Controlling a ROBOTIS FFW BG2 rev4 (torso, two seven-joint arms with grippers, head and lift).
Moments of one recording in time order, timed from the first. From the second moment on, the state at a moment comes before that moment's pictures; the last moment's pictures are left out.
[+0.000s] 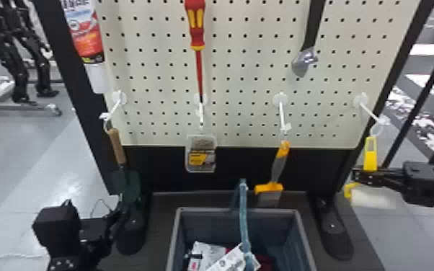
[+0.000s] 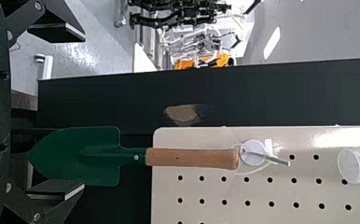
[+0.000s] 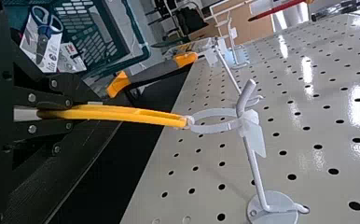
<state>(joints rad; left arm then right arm) 0.32 0.00 0.03 -1.93 -0.02 0.07 0.15 -0.27 -0.49 -0.15 -1.44 -0.27 0.51 1.33</state>
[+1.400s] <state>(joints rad) 0.32 0.00 0.03 -1.93 -0.02 0.07 0.15 -0.19 -0.49 -0.26 -1.59 -0.26 0.56 1.33</state>
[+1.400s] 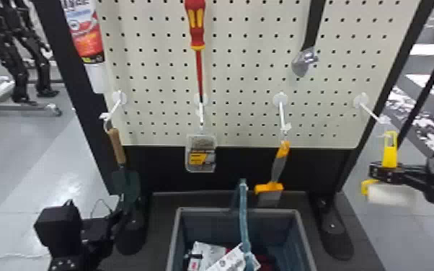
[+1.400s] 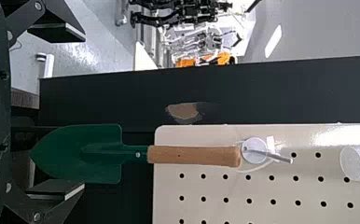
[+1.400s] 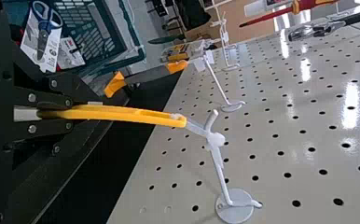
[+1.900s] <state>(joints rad) 0.32 0.00 0.03 -1.93 -0.02 0.08 0.15 -0.17 -0.48 -0.33 -1.67 -0.25 0.57 1.31</state>
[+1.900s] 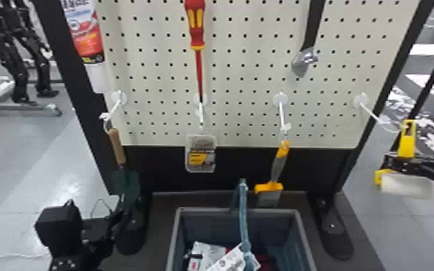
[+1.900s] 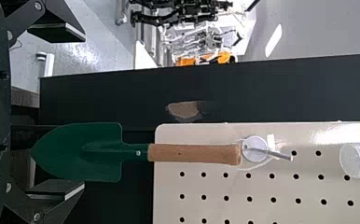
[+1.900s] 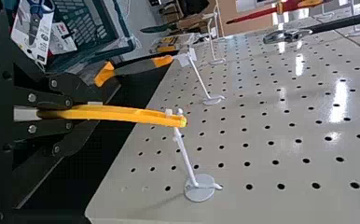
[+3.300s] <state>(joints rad) 0.31 0.00 0.02 -1.93 -0.02 0.09 0.15 0.01 -0.42 -0.36 -1.91 -0.31 0.83 1.25</state>
